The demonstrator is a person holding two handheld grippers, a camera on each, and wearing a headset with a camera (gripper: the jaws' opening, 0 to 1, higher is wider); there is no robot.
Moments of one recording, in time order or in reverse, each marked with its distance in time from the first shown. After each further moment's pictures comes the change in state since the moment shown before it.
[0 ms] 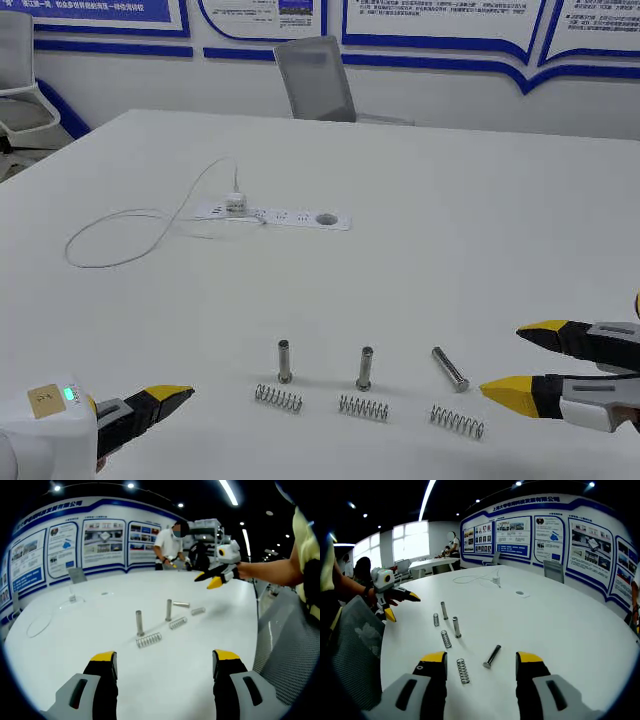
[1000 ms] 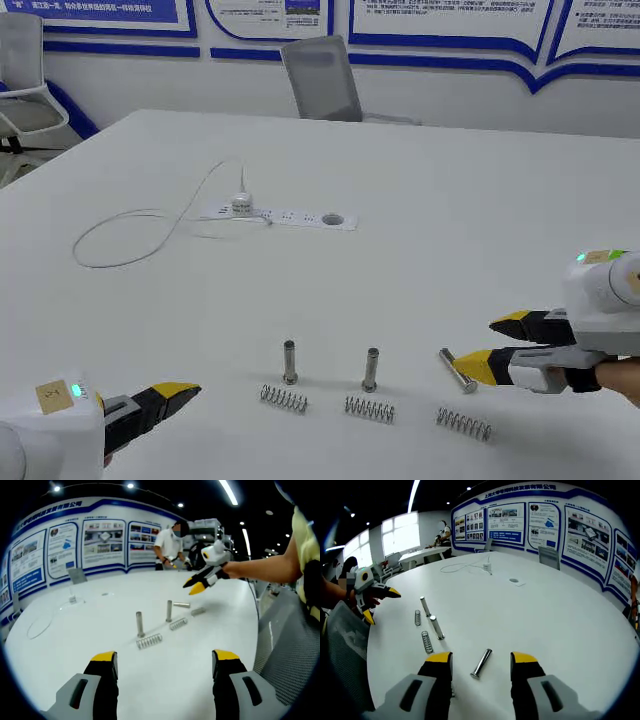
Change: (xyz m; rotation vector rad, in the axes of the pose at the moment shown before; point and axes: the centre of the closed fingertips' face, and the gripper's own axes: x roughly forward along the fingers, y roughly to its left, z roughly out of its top) left arm 0.000 -0.001 0.002 0.004 0.001 0.002; right arm 0.046 -0.028 -0.007 0.046 0.116 -0.053
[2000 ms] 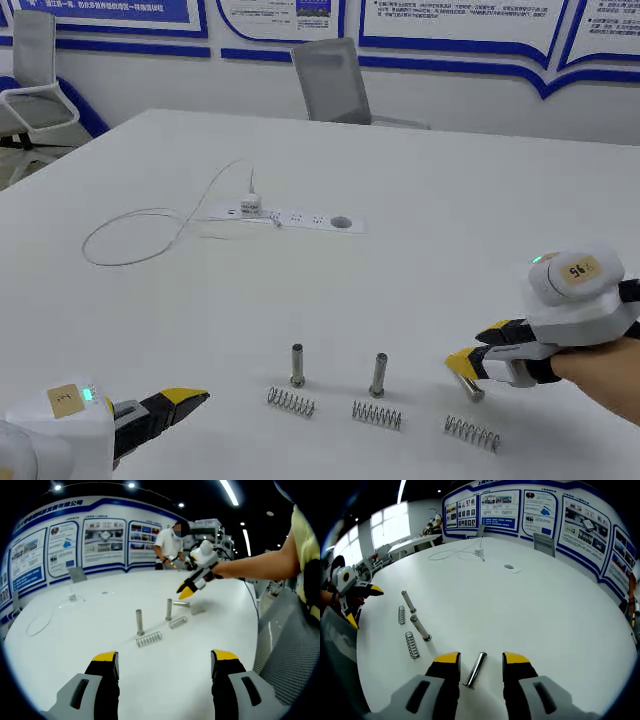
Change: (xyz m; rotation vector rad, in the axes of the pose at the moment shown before) left arm 0.001 0.001 -0.004 -0.009 0.001 -0.002; right arm 0.035 -0.010 -0.007 0.025 0.132 -0.067
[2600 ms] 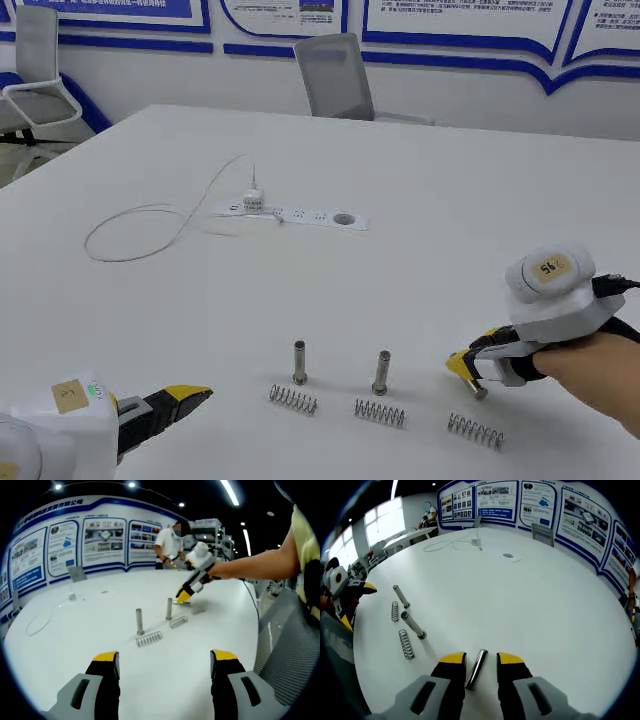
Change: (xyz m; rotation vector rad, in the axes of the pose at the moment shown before) left arm 0.002 0.000 -0.002 -0.003 0.004 -0.002; right arm 0.015 0.001 -0.012 0.031 0.083 -0.014
